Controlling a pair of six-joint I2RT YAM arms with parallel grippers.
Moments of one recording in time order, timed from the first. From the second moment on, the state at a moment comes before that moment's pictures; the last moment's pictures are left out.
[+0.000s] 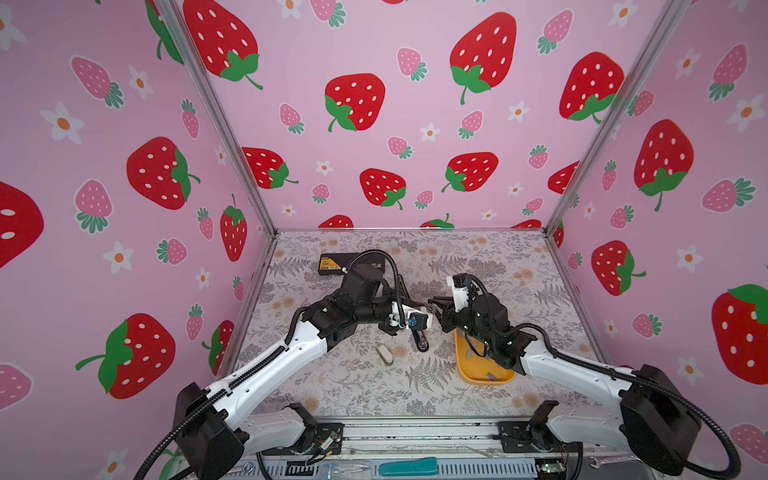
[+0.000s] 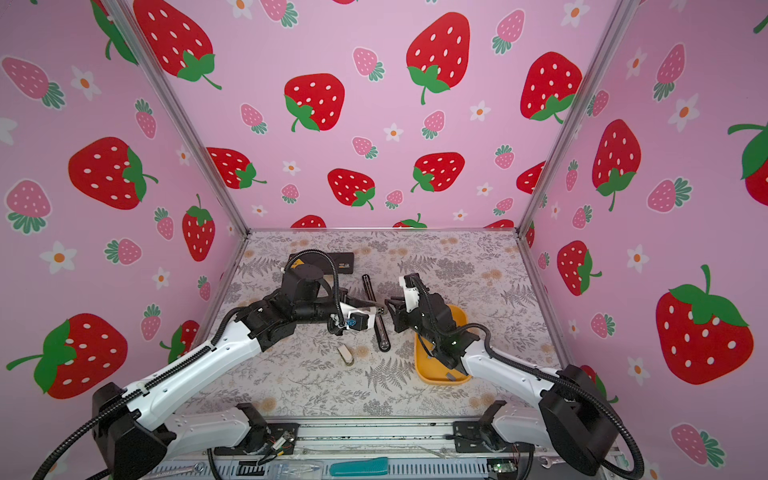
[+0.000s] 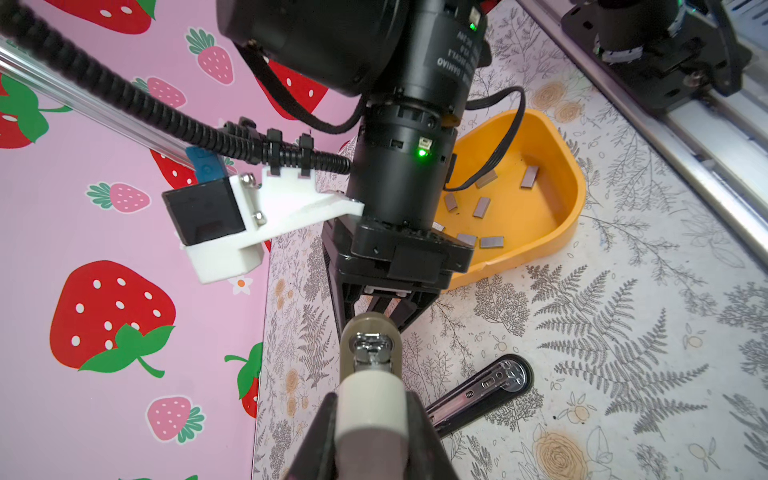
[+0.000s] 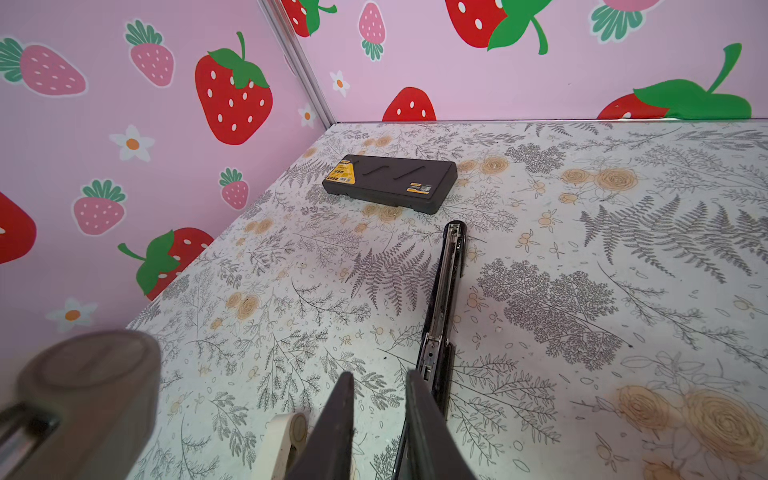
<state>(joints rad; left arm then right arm) -0.68 1.21 1.05 -0.39 0.49 1.15 0.83 1.23 0.60 0.35 -0.04 0.36</state>
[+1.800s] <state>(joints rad) -0.67 1.26 1.06 -0.41 0.37 1.07 0.89 1.23 0.59 0.41 -0.05 0.27</state>
